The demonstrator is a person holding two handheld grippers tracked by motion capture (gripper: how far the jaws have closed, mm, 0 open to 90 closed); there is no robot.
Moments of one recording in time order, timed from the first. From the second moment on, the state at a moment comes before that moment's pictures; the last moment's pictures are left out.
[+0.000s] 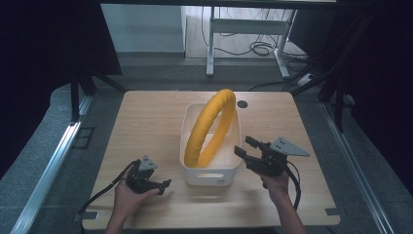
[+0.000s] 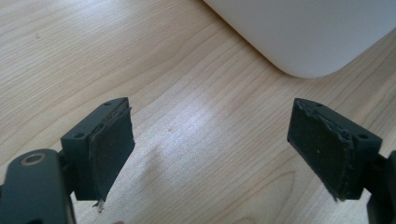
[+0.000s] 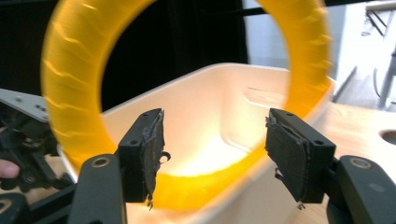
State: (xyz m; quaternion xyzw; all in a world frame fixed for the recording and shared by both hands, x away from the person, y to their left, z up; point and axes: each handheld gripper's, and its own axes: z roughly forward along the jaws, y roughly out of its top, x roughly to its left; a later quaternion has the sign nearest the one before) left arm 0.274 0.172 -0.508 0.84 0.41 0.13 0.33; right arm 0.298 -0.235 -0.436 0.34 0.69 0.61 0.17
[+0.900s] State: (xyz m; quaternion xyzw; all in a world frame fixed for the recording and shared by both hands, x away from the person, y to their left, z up) left arm 0.275 0.168 -0.509 0.84 0.40 0.13 0.33; right arm 0.308 -0.280 -0.482 0.40 0.72 0.54 0.19
